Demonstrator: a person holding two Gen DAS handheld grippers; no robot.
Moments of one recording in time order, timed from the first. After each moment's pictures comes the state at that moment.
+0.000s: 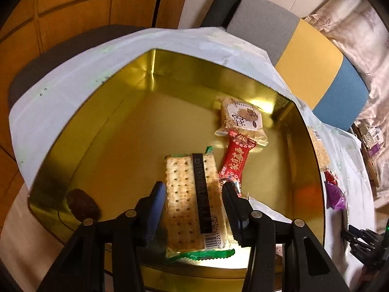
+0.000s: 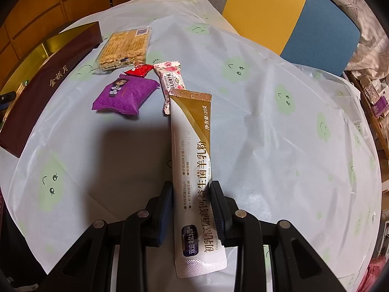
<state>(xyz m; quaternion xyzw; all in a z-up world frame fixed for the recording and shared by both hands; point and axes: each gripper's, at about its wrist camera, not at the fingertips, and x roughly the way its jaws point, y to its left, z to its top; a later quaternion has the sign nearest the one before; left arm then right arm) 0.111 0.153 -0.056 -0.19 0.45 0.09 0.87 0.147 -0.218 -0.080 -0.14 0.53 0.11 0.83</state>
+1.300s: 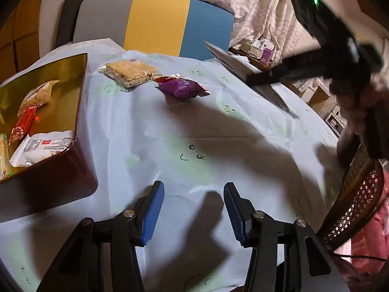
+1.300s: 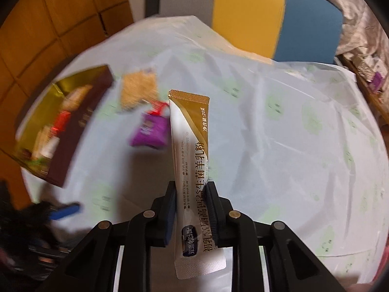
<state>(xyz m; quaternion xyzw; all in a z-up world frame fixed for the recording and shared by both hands) 0.035 -0.036 -0.080 -0.03 0.41 -0.27 0.87 0.134 -0.211 -0.014 -0.04 0.52 0.13 0.85</state>
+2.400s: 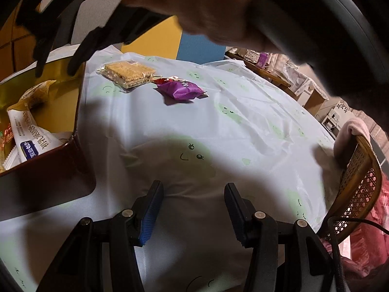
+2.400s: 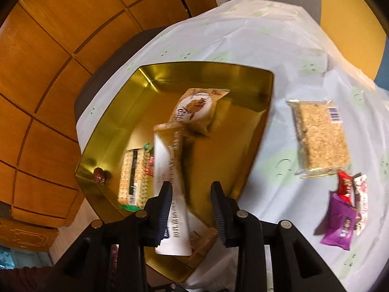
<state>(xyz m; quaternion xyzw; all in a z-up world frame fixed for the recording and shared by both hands) 0.034 -0.031 -0.086 -0.04 0.39 -0.28 0.87 0.203 0.002 -0.024 -0.03 0.56 0.32 0.76</state>
